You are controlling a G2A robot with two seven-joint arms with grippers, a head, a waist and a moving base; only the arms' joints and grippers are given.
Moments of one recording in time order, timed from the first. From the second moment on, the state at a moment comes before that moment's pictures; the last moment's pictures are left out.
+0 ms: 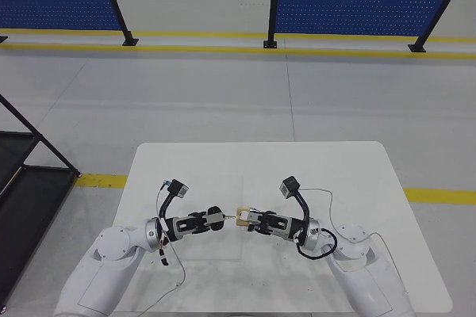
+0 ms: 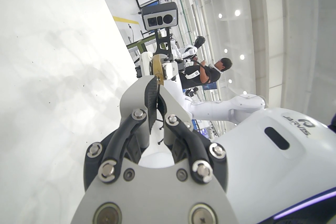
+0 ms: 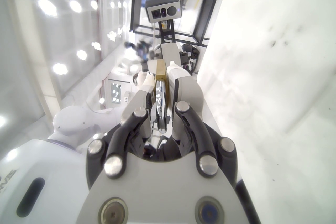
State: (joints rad) left arm 1.62 -1.06 -1.43 -1.66 -0.41 -0.44 -1.04; right arm -1.37 -1.26 1.10 -1.61 0.26 -0.17 0.95
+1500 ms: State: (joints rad) left arm 1.63 -1.04 -1.46 -1.64 -0.42 -0.47 -1.02; right arm -1.37 -1.26 1.10 -1.61 0.26 -0.17 0.95
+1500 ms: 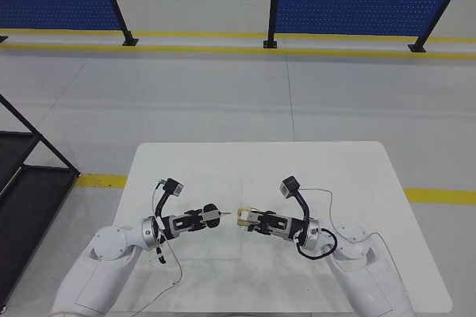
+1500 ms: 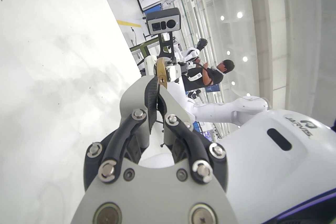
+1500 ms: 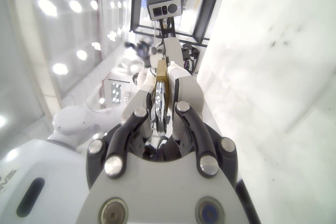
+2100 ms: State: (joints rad) left arm 1.64 -1.03 -1.47 -1.64 -0.45 -0.51 -1.02; right arm -1.37 -1.26 1.10 -1.61 0.26 -0.17 0.95
